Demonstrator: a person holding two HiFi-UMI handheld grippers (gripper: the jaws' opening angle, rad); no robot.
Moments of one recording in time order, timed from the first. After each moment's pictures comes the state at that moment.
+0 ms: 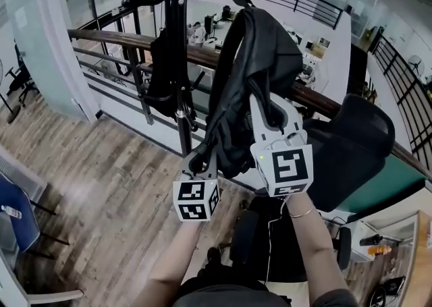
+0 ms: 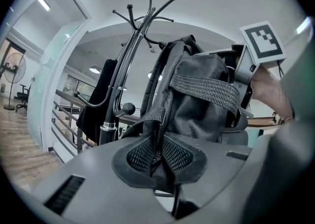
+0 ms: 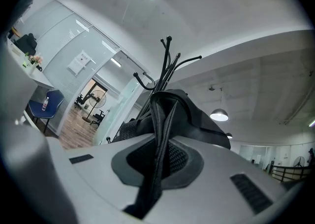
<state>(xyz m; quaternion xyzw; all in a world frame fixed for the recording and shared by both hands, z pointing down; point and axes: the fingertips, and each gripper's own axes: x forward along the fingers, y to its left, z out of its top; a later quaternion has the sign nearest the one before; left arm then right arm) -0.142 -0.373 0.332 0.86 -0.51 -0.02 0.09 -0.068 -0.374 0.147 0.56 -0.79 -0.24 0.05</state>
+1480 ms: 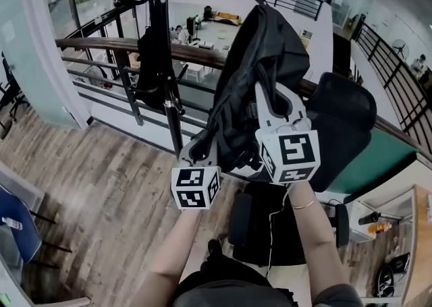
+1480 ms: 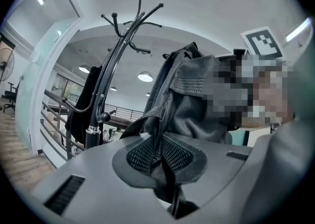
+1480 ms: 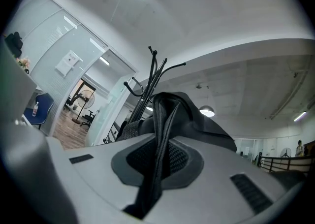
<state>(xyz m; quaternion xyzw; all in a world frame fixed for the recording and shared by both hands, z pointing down) -0.112 -0.327 0.304 0.89 -0.46 -0.03 0.08 -0.024 -0.314 0.129 0.61 -0.76 -0.22 0.03</state>
